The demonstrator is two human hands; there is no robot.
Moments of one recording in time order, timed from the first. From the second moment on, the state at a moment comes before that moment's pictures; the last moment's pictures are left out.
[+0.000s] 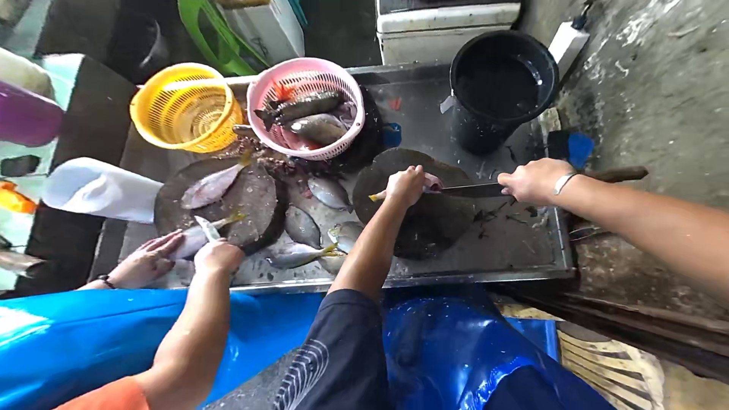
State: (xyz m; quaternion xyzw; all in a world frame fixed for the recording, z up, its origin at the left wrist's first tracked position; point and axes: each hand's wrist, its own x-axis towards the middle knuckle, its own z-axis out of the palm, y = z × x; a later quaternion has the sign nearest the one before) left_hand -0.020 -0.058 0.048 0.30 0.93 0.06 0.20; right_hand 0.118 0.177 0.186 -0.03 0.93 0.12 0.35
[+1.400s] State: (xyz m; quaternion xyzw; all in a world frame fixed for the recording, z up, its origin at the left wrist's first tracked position) left_hand -0.091 -0.047 0.032 0.43 0.86 0.03 0.28; right_hand 0.011 0.024 0.197 0.08 0.87 0.22 0.43
